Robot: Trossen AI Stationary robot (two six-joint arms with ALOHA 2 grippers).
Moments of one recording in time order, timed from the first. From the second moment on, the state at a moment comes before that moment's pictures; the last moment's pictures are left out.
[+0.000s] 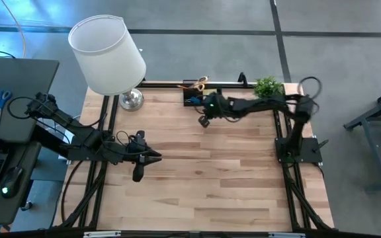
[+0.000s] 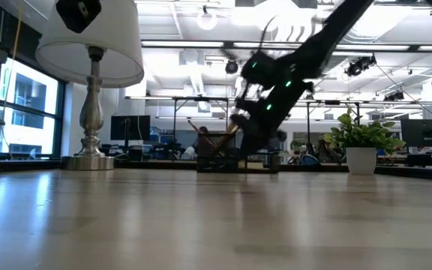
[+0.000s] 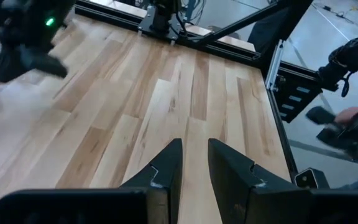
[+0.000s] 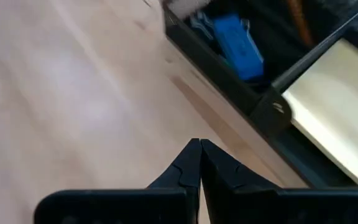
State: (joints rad) left arm -0.42 0.99 0.74 -0.23 -0.49 -0.52; right arm -0.38 1.83 1.01 -0.02 0.14 0.21
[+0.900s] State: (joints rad) left arm -0.42 0.99 0.74 -0.24 -0.48 -0.53; right arm -0.43 2.11 1.34 -0.16 0.24 0.16
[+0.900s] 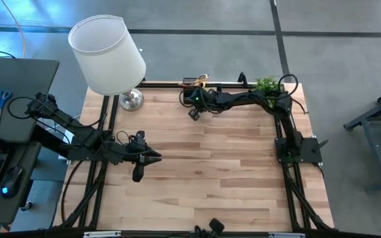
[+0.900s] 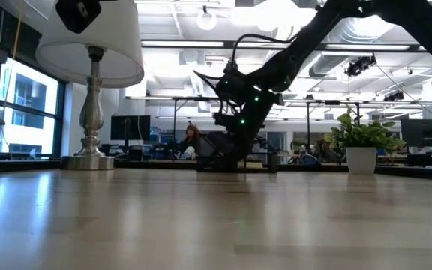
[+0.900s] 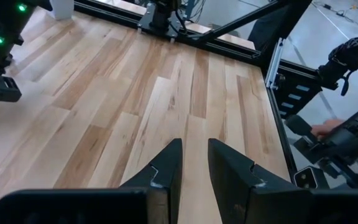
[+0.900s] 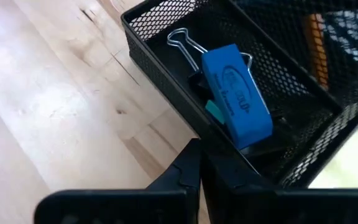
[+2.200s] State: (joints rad) left arm -0.47 0.99 0.74 -0.10 -0.52 -0.17; right arm -0.09 1.41 0.74 0.26 0.17 0.04
